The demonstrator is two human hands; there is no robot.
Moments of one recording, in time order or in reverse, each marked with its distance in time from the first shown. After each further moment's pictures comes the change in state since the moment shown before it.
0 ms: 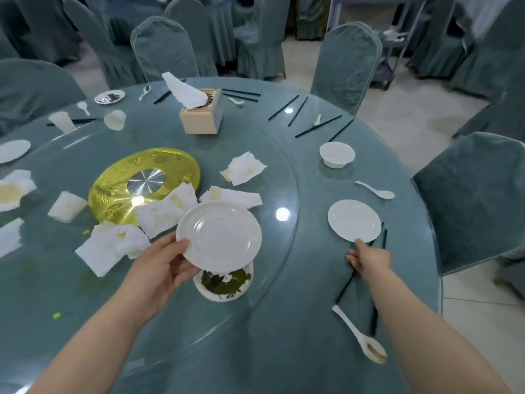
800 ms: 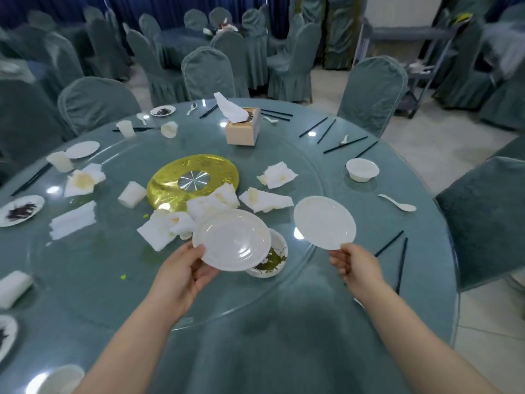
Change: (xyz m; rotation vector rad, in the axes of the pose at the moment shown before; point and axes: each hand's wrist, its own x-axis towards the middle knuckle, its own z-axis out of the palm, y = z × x) left_hand -0.080 -0.007 -0.043 -0.210 0.108 0.017; right_hand -0.165 0.014 0.022 0.149 -0.432 -0.061
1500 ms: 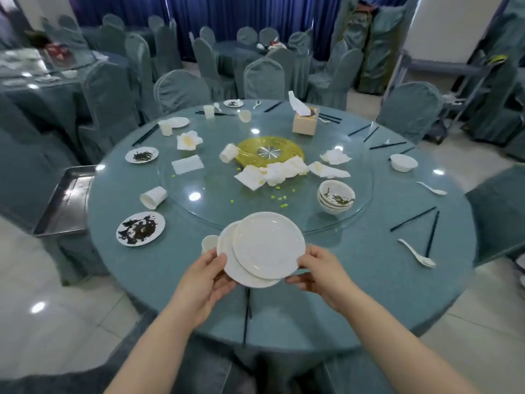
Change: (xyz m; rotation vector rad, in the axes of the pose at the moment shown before) left_hand -0.238 -0.042 -0.249 0.009 -0.065 0.053; right_hand -0.340 0.183 0.093 -0.541 -0.509 -0.049
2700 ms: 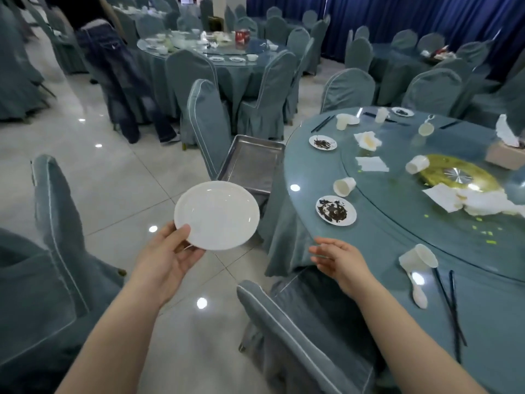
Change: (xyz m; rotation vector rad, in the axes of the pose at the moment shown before) left_hand -0.216 0.117 -0.454 -0.329 0.553 0.348; right_hand -0.020 0.044 0.438 -0.059 -0.211 0.019
